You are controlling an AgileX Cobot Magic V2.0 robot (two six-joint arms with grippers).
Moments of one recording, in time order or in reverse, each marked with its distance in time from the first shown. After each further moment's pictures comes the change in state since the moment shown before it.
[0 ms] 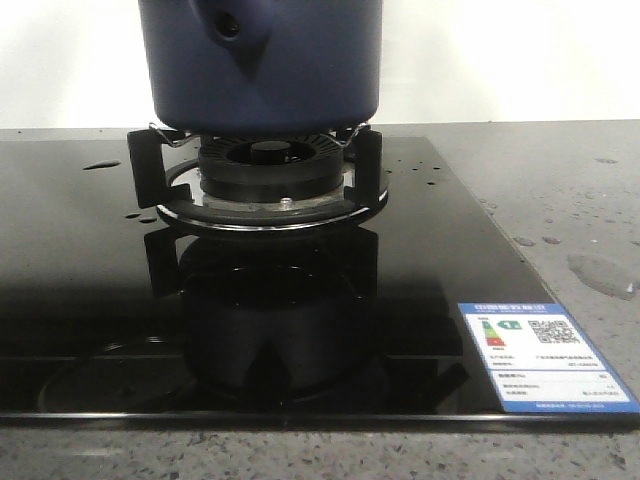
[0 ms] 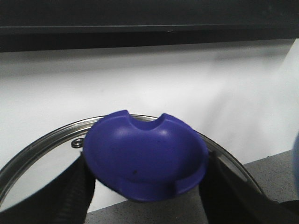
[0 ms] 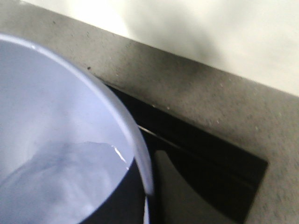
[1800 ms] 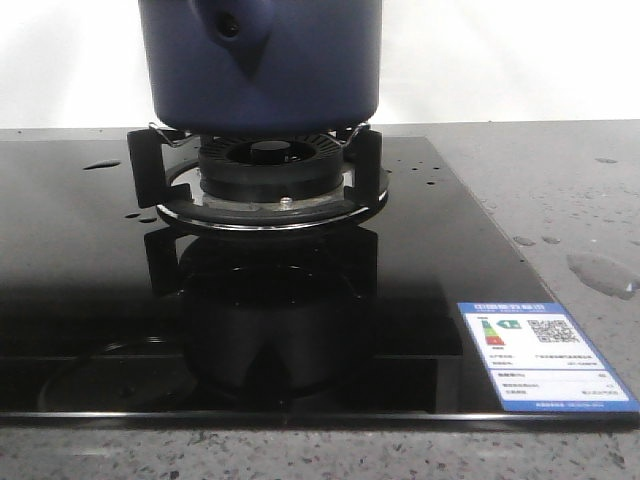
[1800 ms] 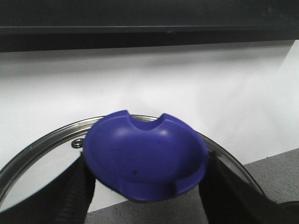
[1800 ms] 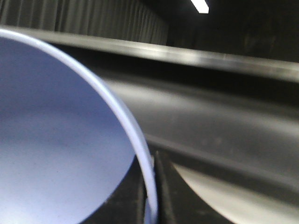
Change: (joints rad) left arm 0.000 0.000 0.000 -0.004 -0.002 0.000; right arm 0.229 -0.247 0.780 -0.208 -1.702 -0.291
